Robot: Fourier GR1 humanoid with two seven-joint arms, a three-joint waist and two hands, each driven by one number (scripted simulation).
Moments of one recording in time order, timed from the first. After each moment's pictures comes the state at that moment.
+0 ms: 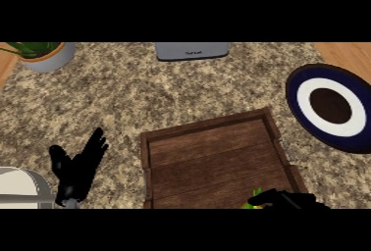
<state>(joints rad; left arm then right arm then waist) 0.07 0.18 -0.10 -1.43 0.21 0.14 0.18 0.18 -0.59 0.71 -2.21 0.70 -0.56 0.23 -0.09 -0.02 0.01</state>
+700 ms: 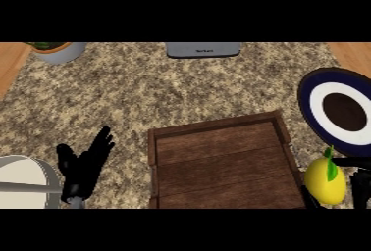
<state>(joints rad) 0.05 0.17 -0.13 -1.43 0.20 0.11 0.18 0.32 -0.68 0.27 -2.12 0.07 -0.69 -0.13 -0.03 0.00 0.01</state>
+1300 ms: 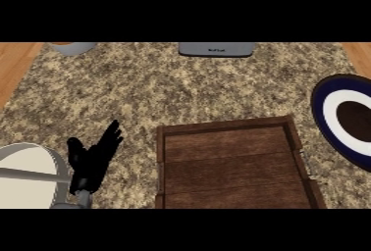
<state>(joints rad) 0.00 0.16 -0.16 -1.43 0.18 0.10 0.20 0.05 -0.69 -0.15 -1.44 -0.34 -0.35 -0.51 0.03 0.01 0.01</state>
